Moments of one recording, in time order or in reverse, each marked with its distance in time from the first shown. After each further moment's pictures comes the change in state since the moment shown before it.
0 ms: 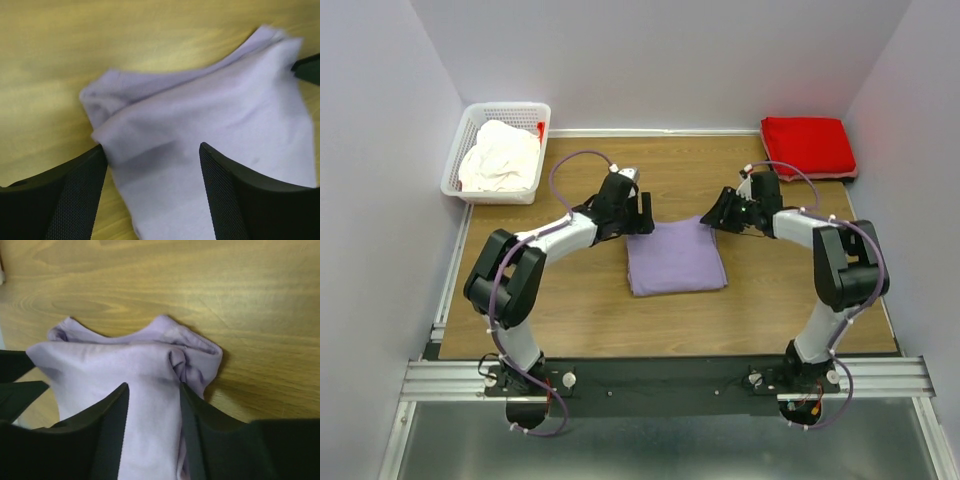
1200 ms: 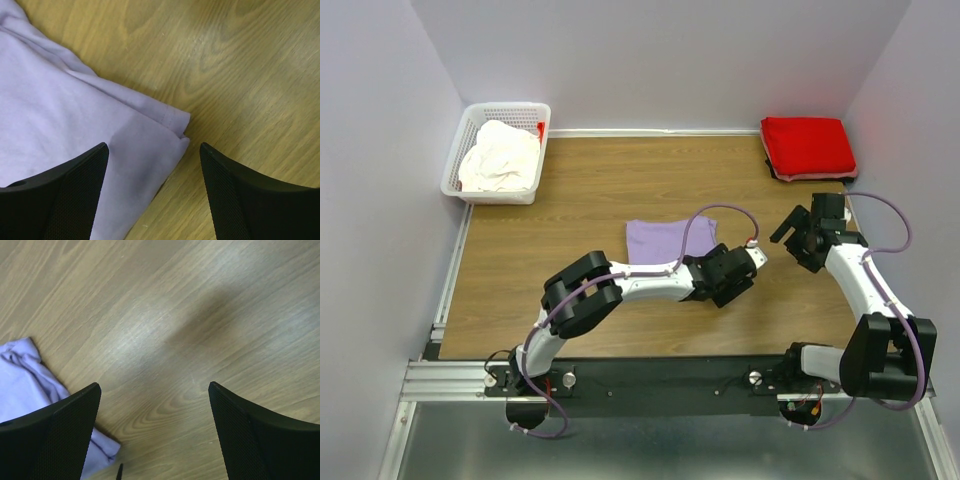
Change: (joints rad) left arm -0.648 0.311 0.403 -0.201 -0.370 0.419; right arm -0.273 -0.579 -0.163 -0.605 0.562 0.062
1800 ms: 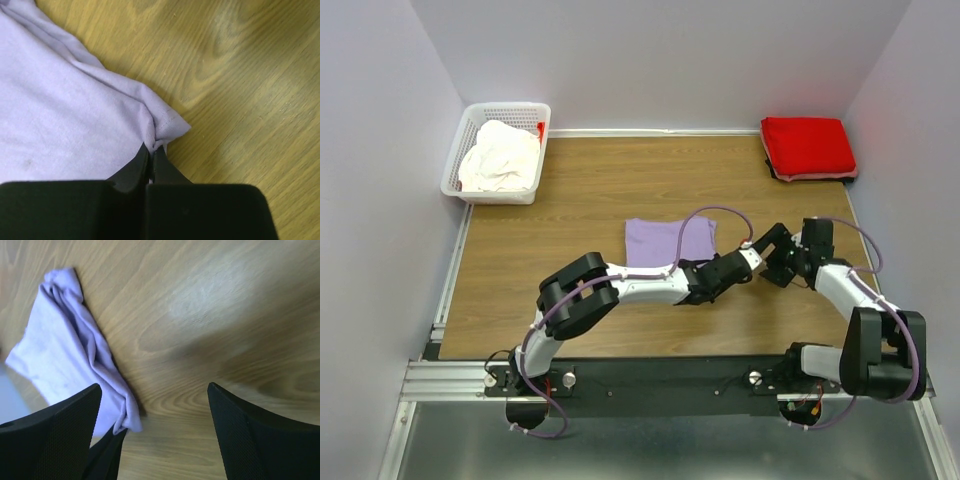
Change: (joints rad) left arm -0.010 -0.014 -0.066 0.039 -0.053 -0.012; right arm 0.000 0.003 -0.233 0.282 -0.406 0.095
